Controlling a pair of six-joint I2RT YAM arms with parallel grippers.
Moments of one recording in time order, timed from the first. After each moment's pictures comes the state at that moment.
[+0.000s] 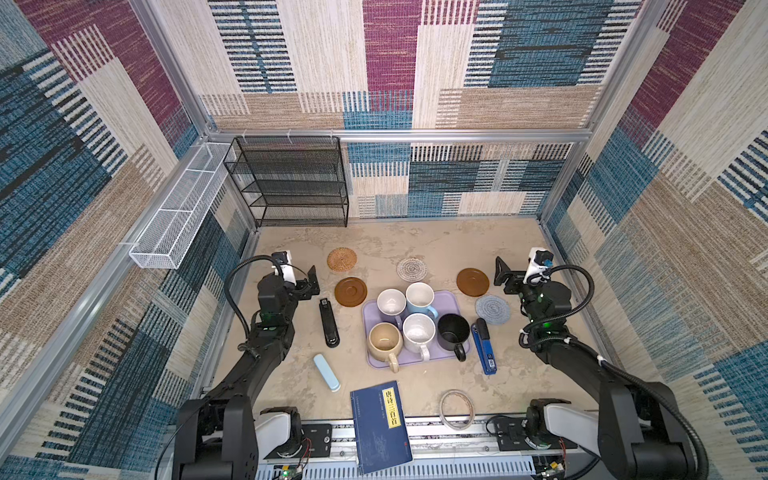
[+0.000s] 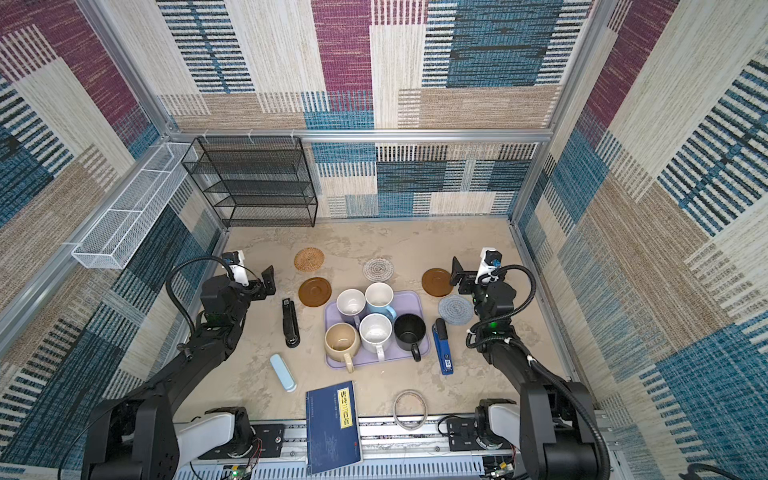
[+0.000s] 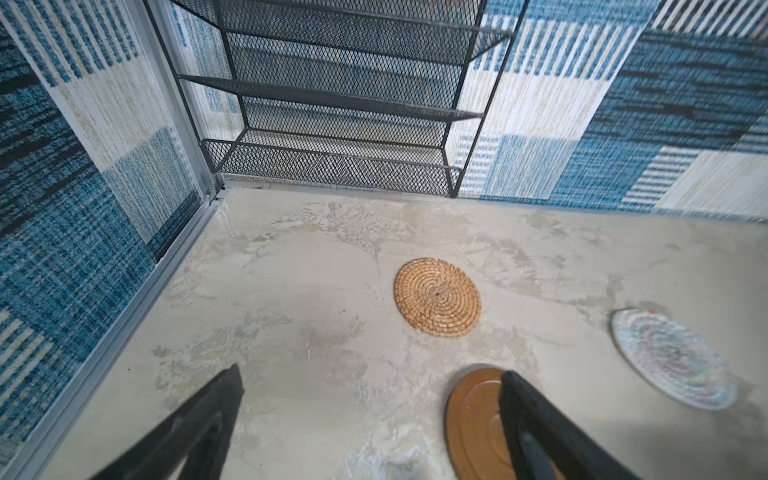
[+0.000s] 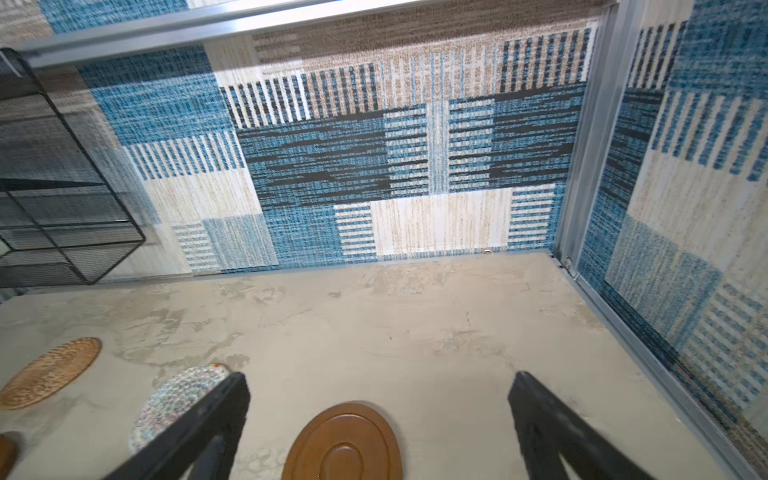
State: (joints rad) left arm 0.02 1.15 0.60 0.31 0.01 -0.11; right arm -0.01 1.14 0.43 0.67 -0.10 0.15
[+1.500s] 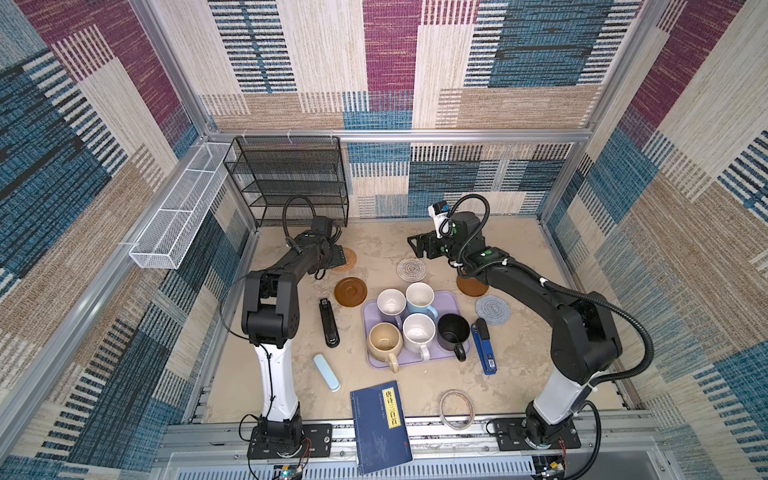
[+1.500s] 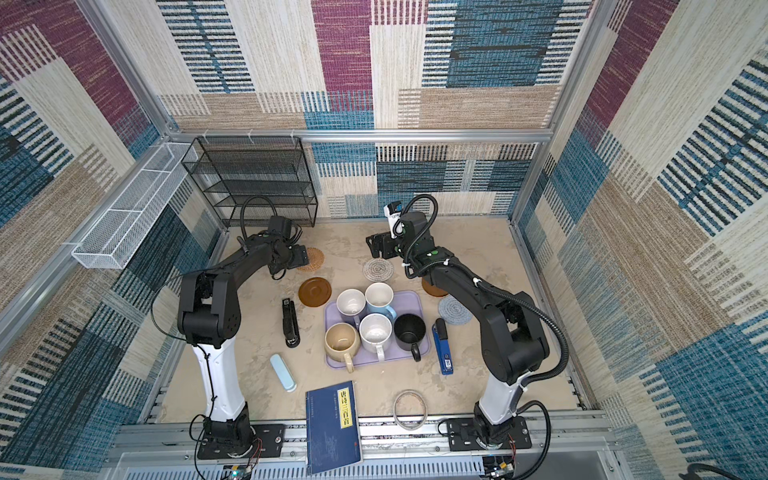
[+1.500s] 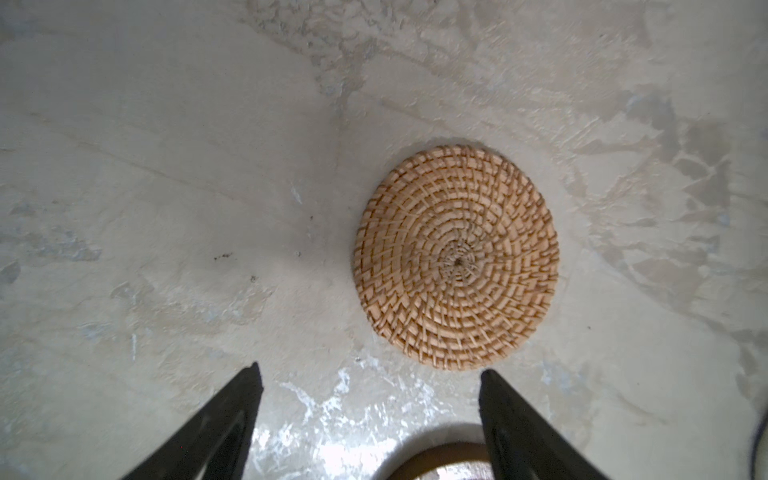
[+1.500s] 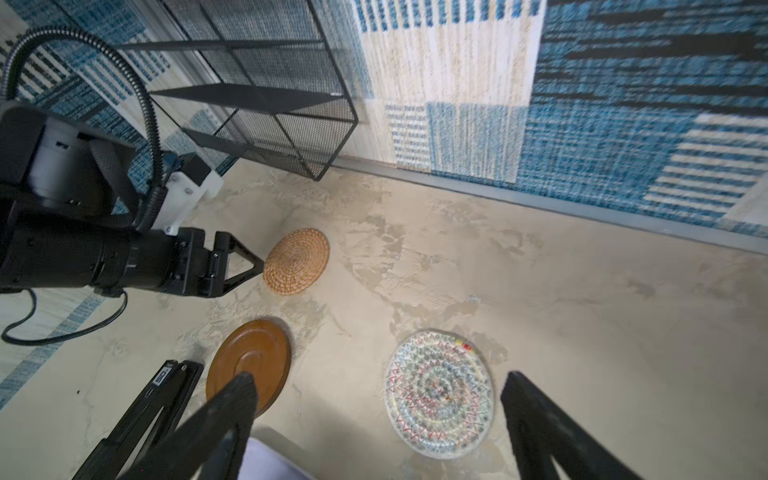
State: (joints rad) left arm -0.14 2.13 1.67 -0.63 -0.12 -0.38; right arm 0.44 1.77 1.37 -0.05 -0.20 0.19
